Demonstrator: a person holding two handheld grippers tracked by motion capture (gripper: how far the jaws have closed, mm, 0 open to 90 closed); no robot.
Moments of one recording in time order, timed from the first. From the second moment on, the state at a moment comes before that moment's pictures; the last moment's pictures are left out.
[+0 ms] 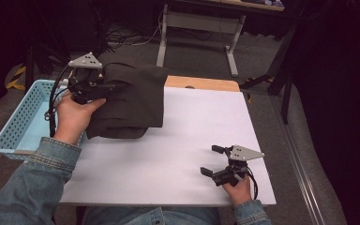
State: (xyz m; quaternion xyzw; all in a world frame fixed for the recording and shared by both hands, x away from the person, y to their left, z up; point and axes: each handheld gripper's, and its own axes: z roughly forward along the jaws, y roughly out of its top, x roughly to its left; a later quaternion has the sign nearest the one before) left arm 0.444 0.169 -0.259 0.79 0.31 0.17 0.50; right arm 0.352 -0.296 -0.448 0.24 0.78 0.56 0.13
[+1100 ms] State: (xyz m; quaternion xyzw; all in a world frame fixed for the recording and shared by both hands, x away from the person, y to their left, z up) left arm 0.431 0.243 -0.237 0.76 0.36 0.22 0.49; right arm 0.352 -0.295 -0.448 0.25 0.79 0.55 0.13
